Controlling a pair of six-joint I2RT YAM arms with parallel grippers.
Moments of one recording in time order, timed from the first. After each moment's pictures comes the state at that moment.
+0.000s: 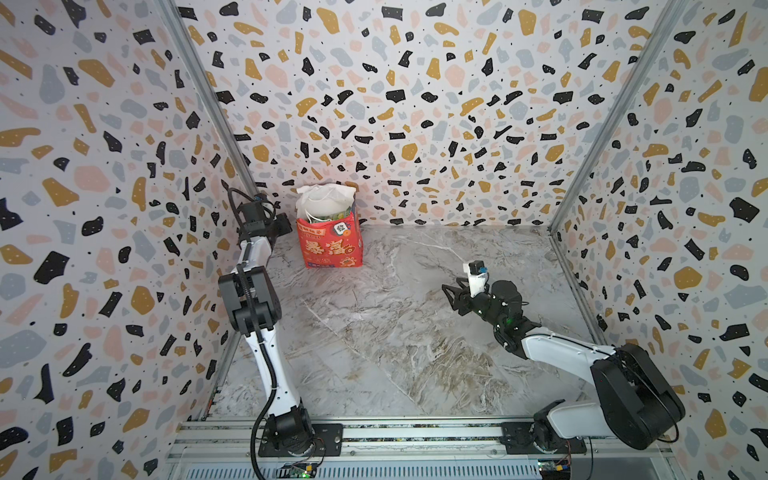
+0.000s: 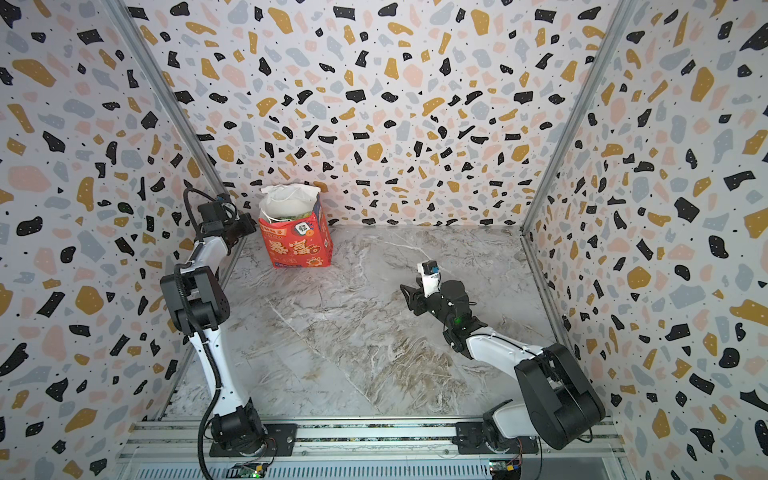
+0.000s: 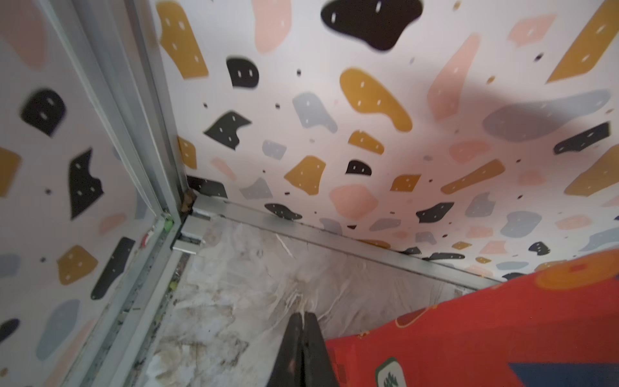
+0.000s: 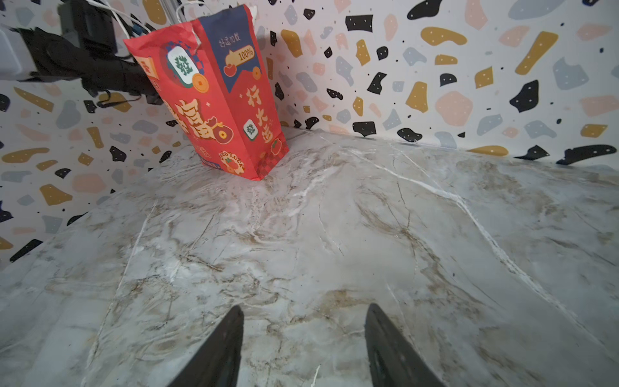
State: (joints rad) left arm 0.30 2.38 2.05 -0.20 0.35 -0.16; right arm 0.49 1.37 0.57 0.59 -0.20 0.15
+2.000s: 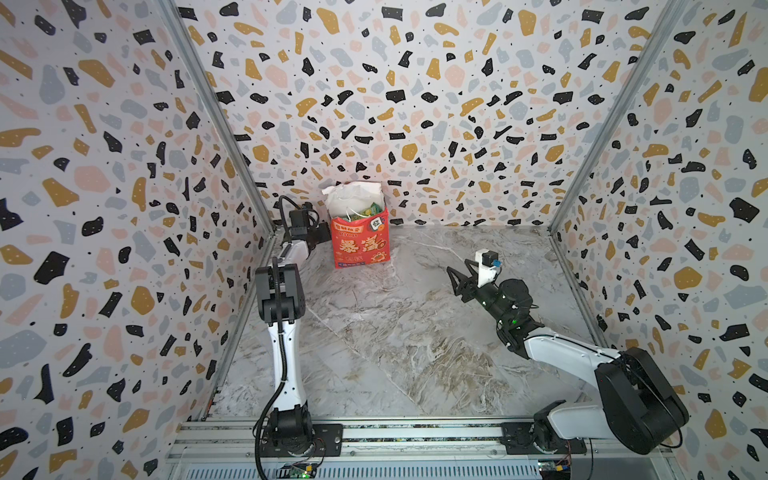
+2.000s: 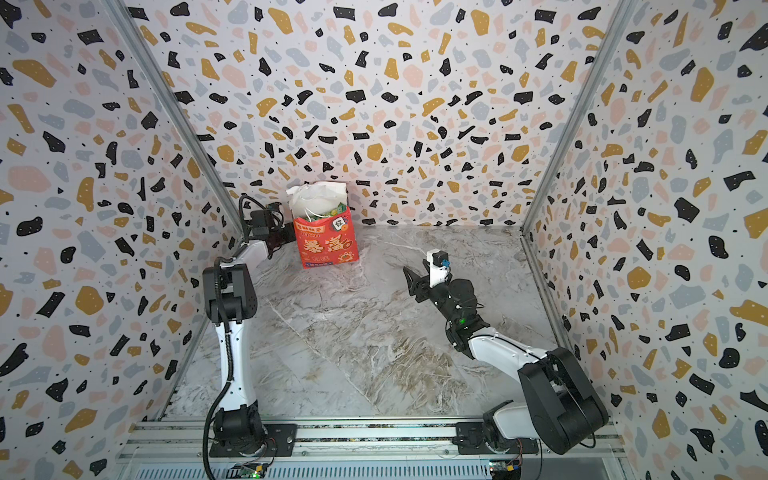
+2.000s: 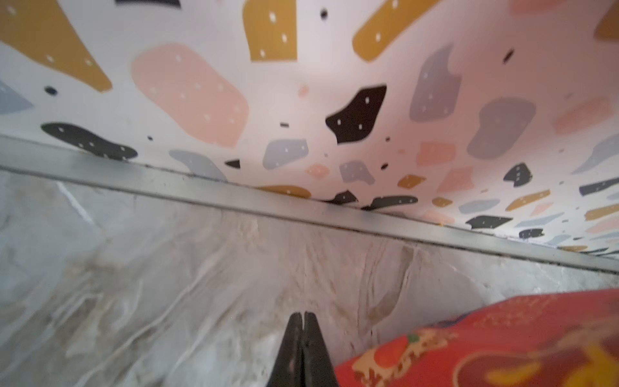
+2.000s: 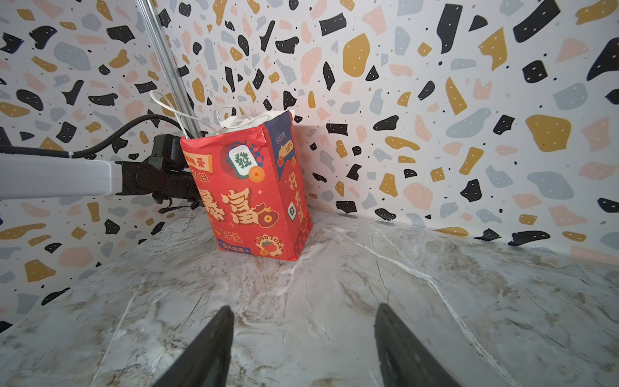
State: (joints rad) left arm 0.11 2.59 2.17 -0.15 0.33 -0.26; right arm 0.47 1.35 0.58 0.79 -0.13 0.16
